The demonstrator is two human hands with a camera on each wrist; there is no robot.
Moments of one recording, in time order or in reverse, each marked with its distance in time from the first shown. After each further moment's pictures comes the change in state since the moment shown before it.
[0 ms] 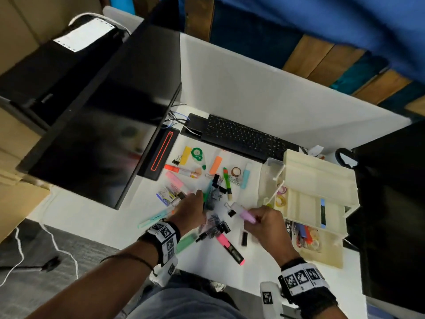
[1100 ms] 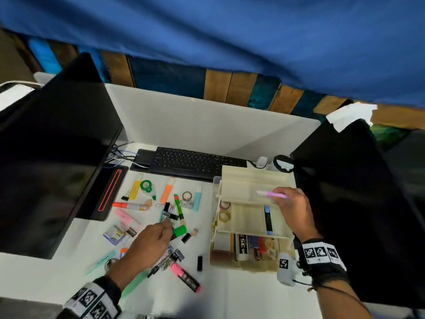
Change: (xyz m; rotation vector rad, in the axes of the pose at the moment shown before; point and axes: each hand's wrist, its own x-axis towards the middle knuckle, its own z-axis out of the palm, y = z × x) left_hand -0.049 0.095 -0.045 -0.290 0.030 0.122; right_hand 0.021 0.142 -0.194 0.008 0.526 0.013
